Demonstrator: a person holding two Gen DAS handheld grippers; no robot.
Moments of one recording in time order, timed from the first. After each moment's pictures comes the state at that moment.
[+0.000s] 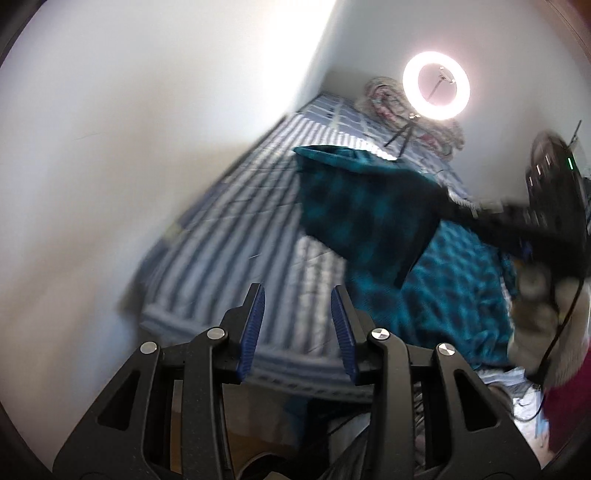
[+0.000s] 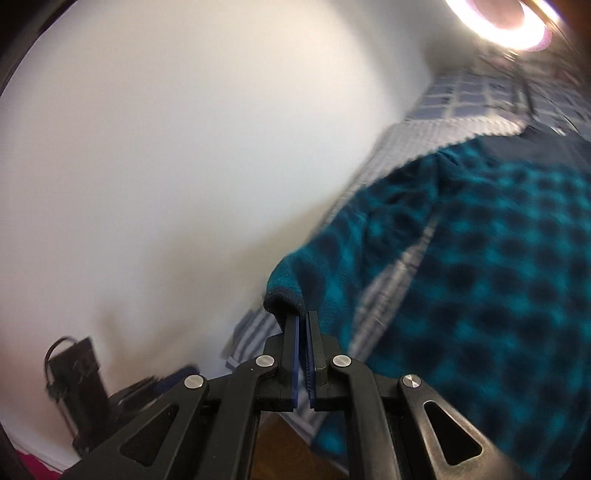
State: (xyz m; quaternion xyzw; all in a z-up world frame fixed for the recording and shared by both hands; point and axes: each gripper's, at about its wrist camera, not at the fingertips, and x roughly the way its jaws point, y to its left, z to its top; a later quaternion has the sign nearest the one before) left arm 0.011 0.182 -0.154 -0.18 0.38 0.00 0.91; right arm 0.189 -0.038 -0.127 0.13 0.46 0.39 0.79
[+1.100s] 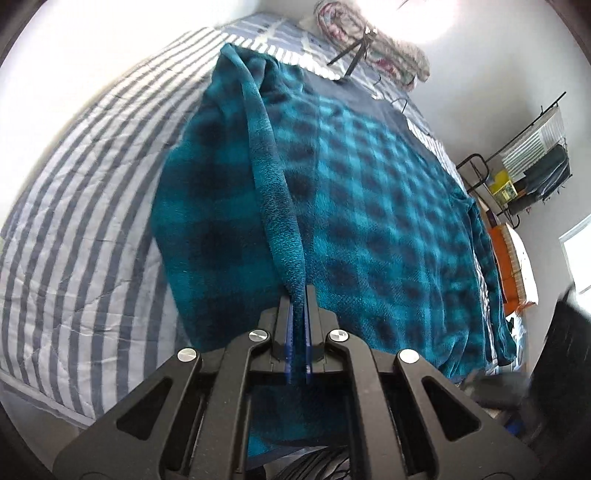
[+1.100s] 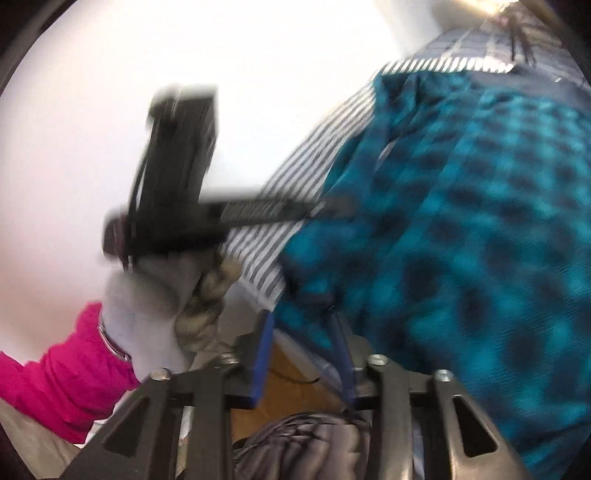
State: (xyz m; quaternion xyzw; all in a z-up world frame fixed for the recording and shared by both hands) left arm 0.149 0.089 -0.200 -0.19 0.50 -0.12 0.84; right arm 0.136 -0.102 -0.170 0.09 0.51 0.43 0.74
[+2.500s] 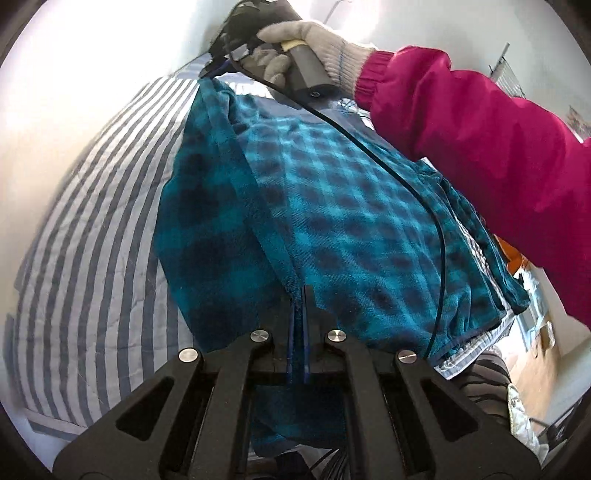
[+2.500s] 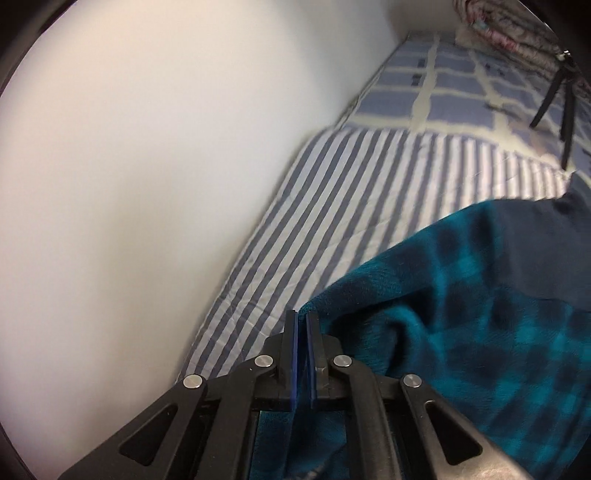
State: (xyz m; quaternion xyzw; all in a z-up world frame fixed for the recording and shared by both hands) left arm 0.114 0.081 -0.182 -0.10 0.43 -0.19 0.88; right arm 0.506 0.029 -0.158 0.07 0.54 0.30 0.78
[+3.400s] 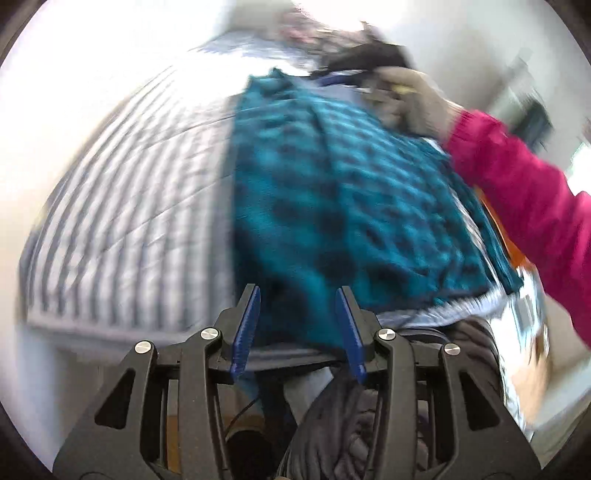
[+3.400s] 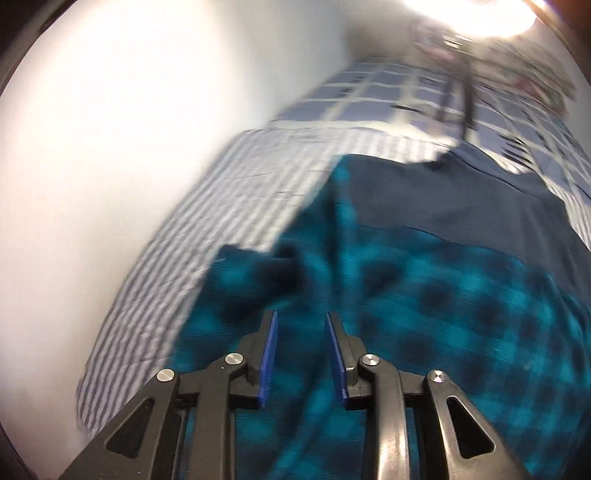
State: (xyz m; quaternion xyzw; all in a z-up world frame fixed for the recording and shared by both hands) left arm 0.039 0.103 -0.190 -0.14 0.48 -0.14 0.85; right arm 0.431 -0.098 -0.158 0.01 0.52 0.26 0.82
